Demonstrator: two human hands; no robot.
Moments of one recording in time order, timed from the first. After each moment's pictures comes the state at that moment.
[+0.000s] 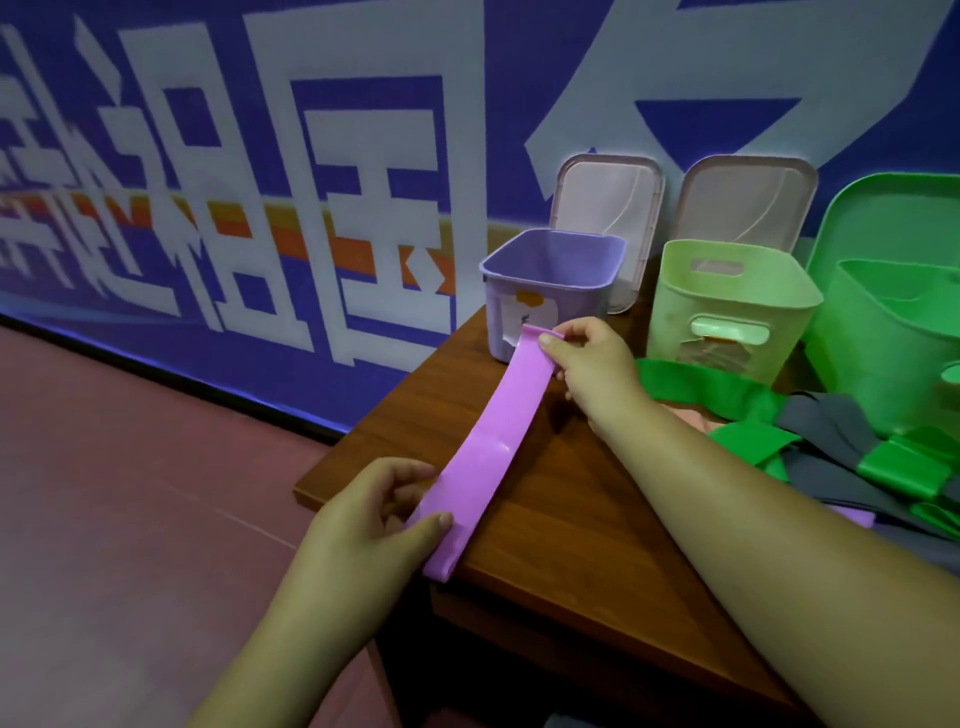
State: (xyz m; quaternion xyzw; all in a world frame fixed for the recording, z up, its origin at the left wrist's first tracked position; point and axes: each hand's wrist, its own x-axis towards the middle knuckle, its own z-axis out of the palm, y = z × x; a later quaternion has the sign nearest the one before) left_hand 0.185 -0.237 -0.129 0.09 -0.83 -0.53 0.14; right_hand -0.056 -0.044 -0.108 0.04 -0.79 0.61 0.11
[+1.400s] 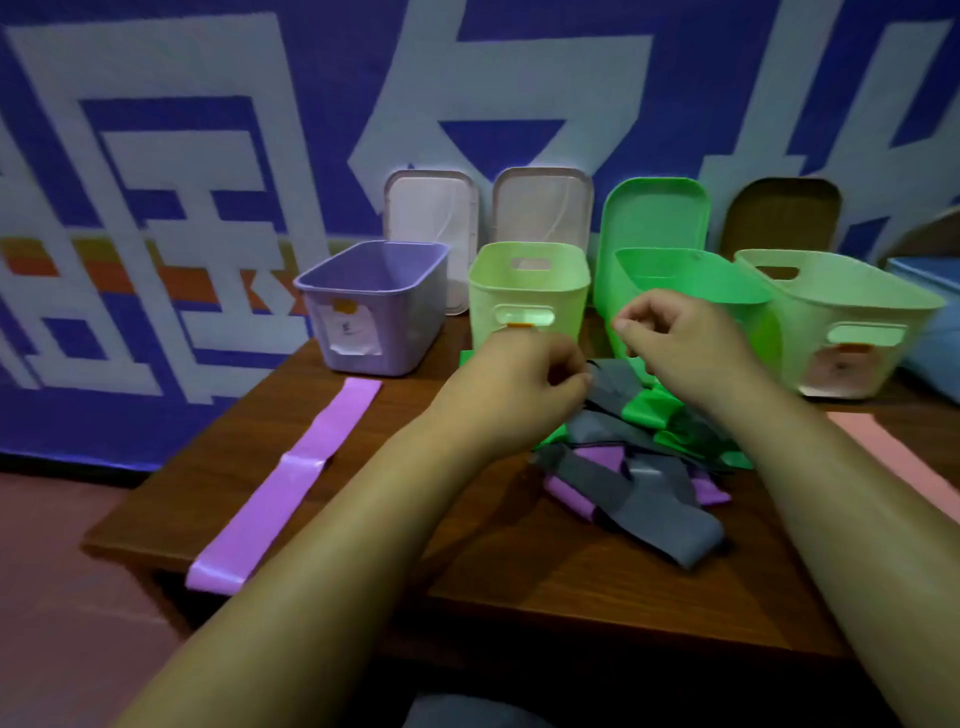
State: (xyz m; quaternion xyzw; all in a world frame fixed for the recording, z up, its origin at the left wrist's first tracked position) left_hand 0.079 -0.007 -0.043 -0.32 -0.88 -0.31 0.17; right_hand 0.052 0.215 -0.045 0.04 -0.88 0.40 0.25
